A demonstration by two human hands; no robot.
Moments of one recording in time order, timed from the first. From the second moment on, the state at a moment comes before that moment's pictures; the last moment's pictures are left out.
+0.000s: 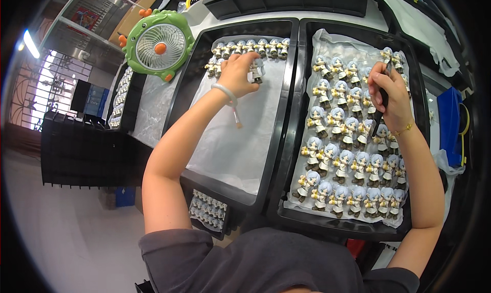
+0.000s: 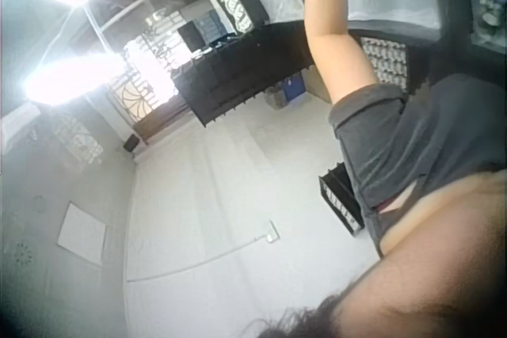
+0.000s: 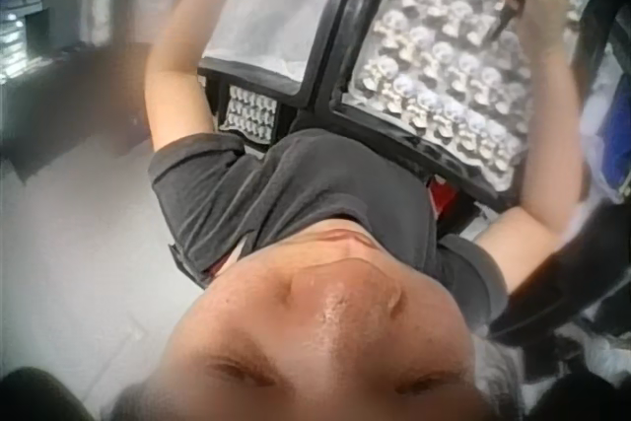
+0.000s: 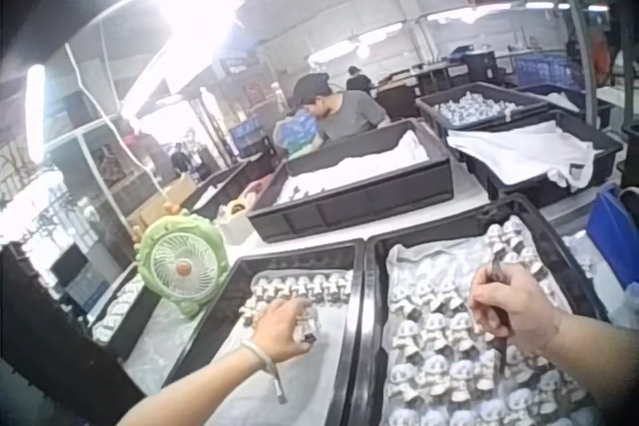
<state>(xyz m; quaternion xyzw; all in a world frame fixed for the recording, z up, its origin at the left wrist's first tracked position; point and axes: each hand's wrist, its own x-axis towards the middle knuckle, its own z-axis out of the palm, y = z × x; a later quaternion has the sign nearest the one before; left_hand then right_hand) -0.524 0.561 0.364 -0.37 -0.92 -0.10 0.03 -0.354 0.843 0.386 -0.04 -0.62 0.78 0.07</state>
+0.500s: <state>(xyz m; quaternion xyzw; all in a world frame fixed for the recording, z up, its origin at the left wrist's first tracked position) -0.562 0.671 0.403 -0.49 -0.84 -0.12 0.22 -0.350 0.832 0.397 0.00 -0.61 0.79 0.05</state>
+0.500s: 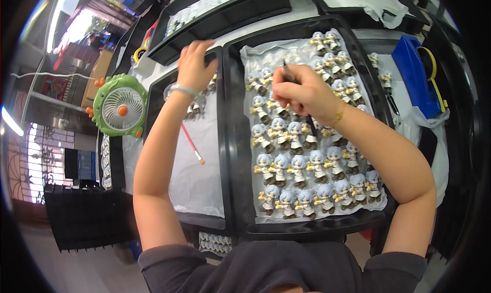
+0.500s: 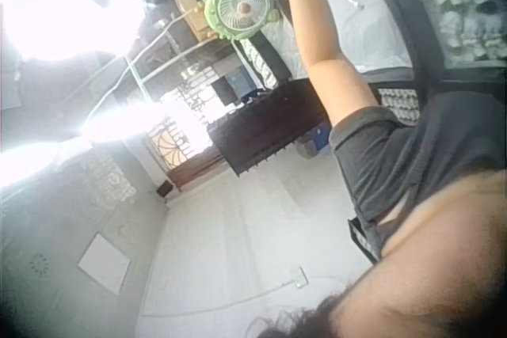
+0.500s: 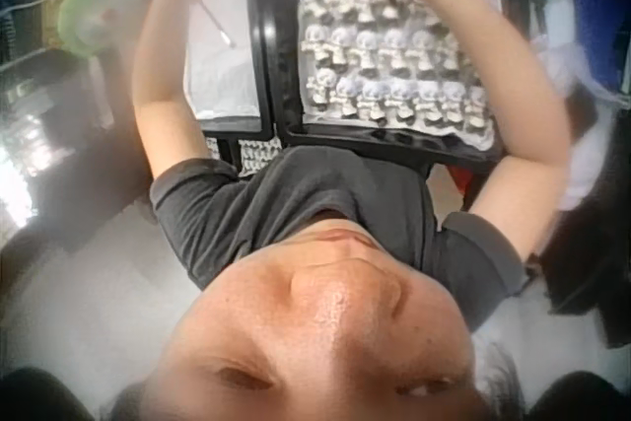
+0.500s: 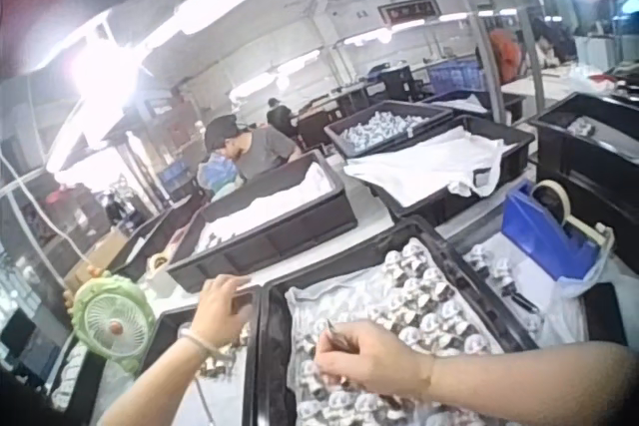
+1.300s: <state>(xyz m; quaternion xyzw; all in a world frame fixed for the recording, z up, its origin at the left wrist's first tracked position) -0.471 0.671 0.415 -0.21 -0.50 -0.71 -0.45 -0.345 0.841 0.406 0.01 -0.62 0.78 0.11</state>
